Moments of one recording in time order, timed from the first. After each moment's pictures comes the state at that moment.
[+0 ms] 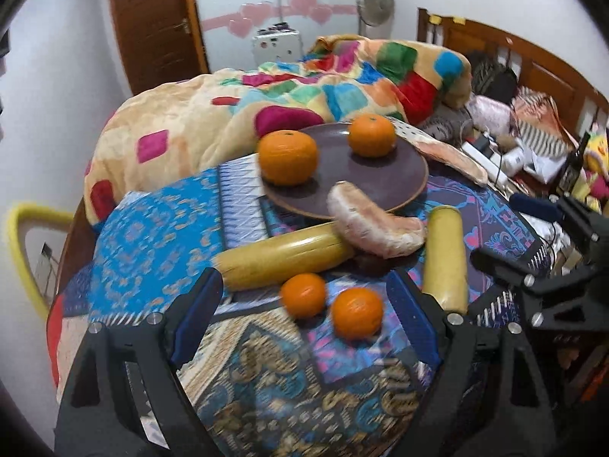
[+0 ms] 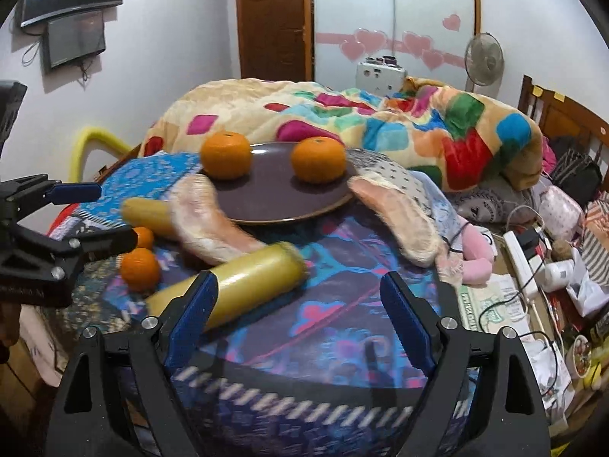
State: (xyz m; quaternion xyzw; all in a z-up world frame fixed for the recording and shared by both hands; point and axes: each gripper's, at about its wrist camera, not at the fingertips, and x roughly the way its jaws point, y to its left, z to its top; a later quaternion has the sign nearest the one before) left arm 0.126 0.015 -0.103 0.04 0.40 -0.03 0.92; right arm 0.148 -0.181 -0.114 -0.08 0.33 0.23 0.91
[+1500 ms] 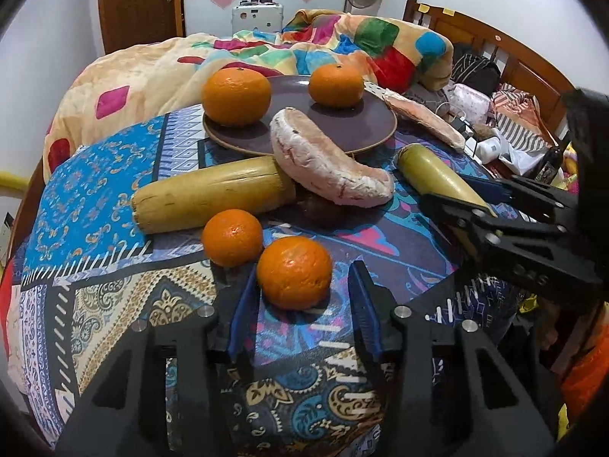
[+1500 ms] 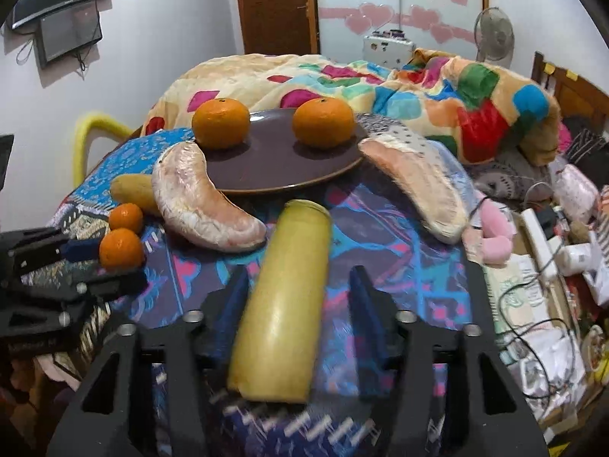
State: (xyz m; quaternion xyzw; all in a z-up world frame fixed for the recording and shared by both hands) left arm 0.131 -0.015 -0.152 -0.01 0.44 -0.08 0.89; right arm 0.174 -0.183 -0.142 -0.06 0.39 0.25 0.89
